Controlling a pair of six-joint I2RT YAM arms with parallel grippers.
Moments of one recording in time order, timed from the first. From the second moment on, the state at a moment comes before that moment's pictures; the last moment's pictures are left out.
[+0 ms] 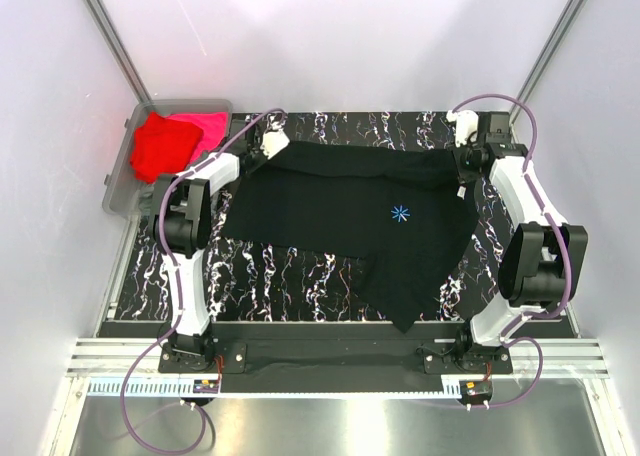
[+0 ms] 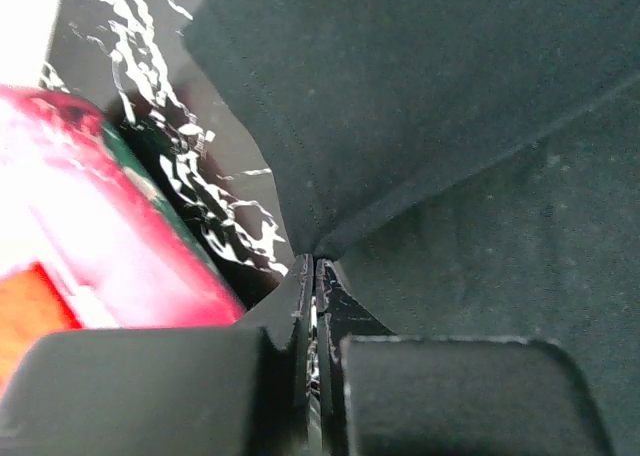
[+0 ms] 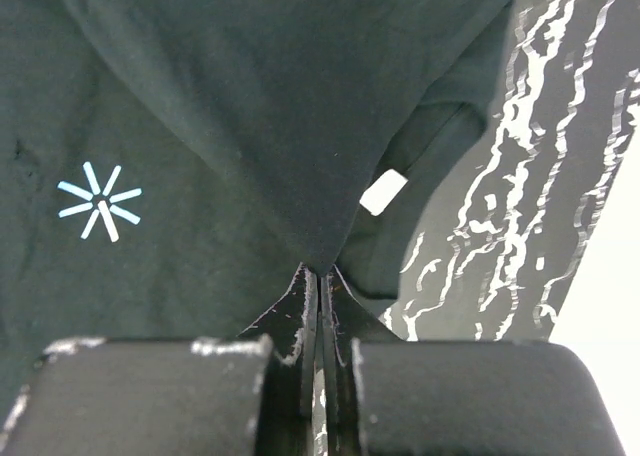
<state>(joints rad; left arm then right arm) -0.17 2.13 1.54 -0.21 -0.04 0.80 -0.05 1.66 1.39 -0.58 -0.12 -0.37</state>
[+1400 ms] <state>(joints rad) -0.24 2.03 1.60 -0.43 0.03 0.57 -0.04 2.00 1.66 -0.56 -0.10 -0.31</state>
